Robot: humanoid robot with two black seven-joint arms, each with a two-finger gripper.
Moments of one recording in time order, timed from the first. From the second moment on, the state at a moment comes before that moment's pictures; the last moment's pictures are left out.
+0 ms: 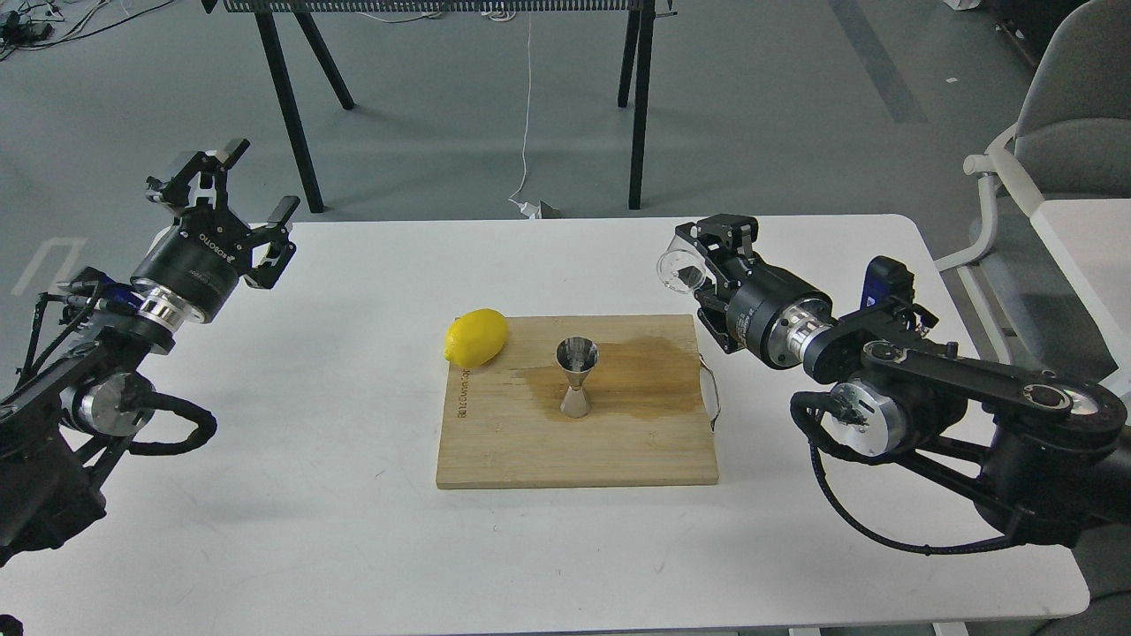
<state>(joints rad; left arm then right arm) -0.56 0.47 -0.85 -0.74 0.36 -0.49 -0.49 0.60 -0.54 0.52 1.62 -0.20 -0.49 0.10</state>
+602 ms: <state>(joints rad) -0.56 0.45 -0.85 -0.74 0.36 -0.49 -0.49 0.04 -0.41 1.12 1.57 -0.17 -0.48 0.13</state>
